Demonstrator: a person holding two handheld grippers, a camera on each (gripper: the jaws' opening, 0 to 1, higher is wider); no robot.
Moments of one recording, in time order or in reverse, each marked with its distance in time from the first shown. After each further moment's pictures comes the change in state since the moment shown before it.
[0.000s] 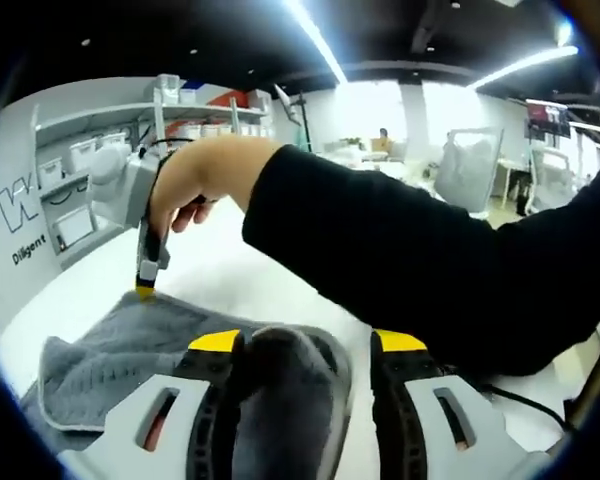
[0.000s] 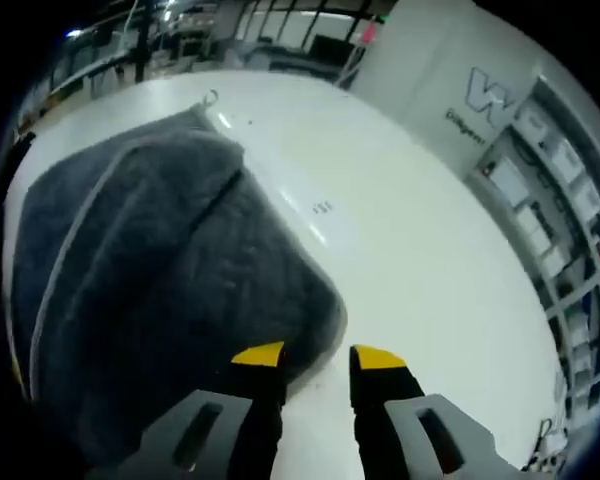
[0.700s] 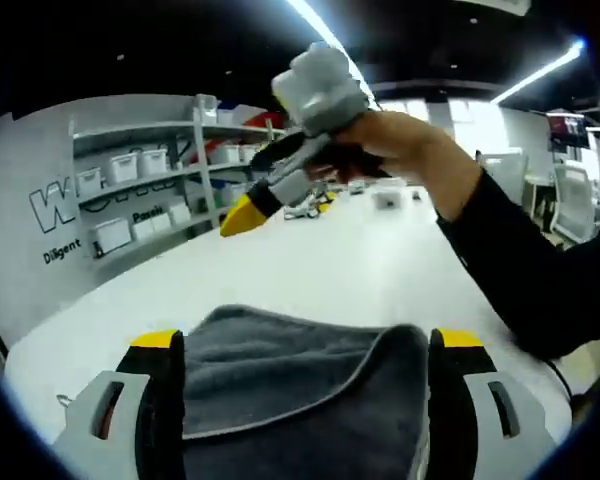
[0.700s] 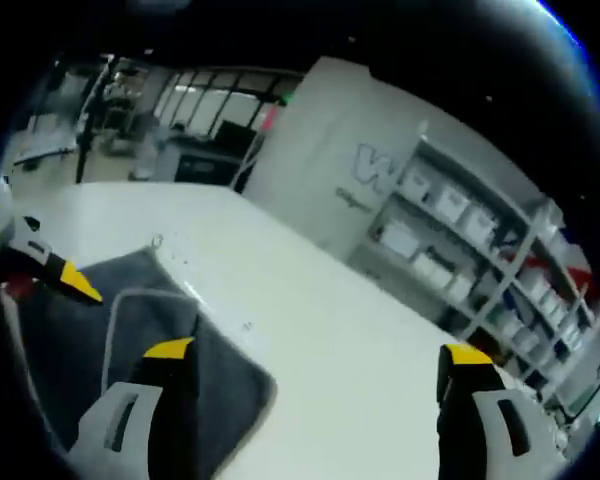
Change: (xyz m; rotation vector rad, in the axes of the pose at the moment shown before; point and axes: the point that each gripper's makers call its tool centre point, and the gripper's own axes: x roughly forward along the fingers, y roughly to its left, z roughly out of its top) left arm -0.083 0.119 0.033 -0.041 -0.104 0.173; right arm -0.168 -0.027 0.084 0.196 -0.414 -0.439
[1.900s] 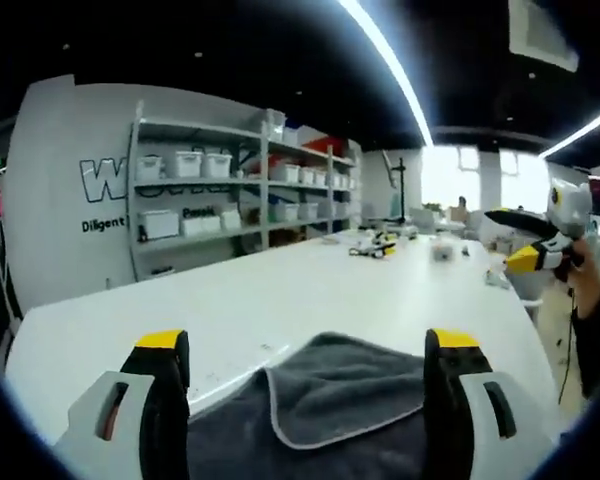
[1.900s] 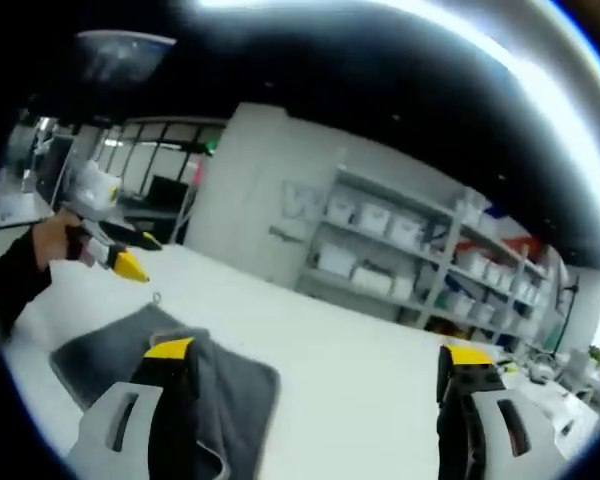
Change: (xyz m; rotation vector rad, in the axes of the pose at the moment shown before) left arm -0.052 0.148 0.015 -0.203 -0.073 0.116; right arm -0.162 0.019 -0.009 0.173 -0.100 -0.278
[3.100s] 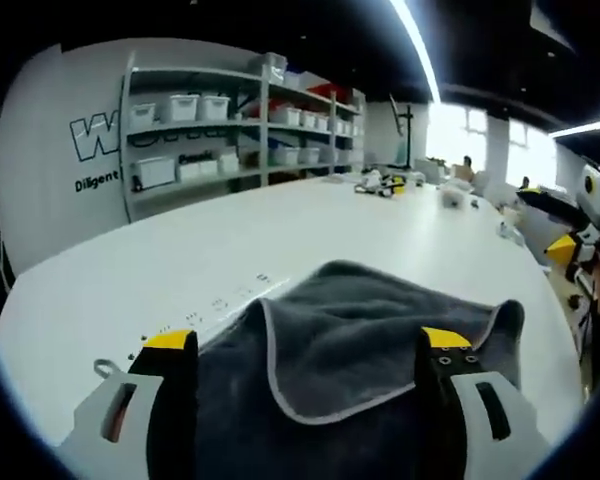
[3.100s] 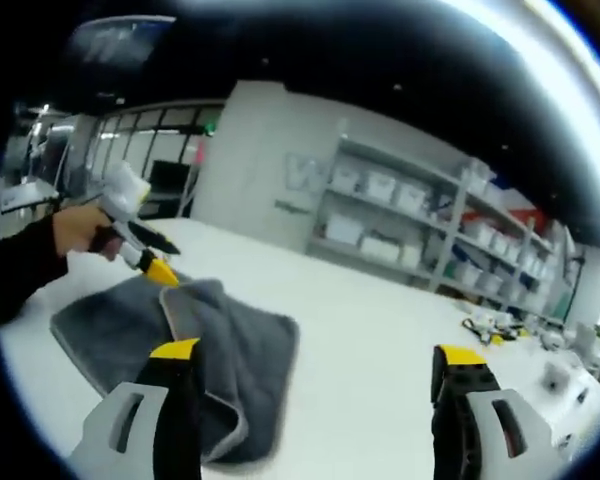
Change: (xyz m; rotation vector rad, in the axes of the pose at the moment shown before) left arm 0.039 0.001 -0.099 -0.017 0.219 0.006; right arm 0.001 0.030 -0.085 0.042 0.111 0.041
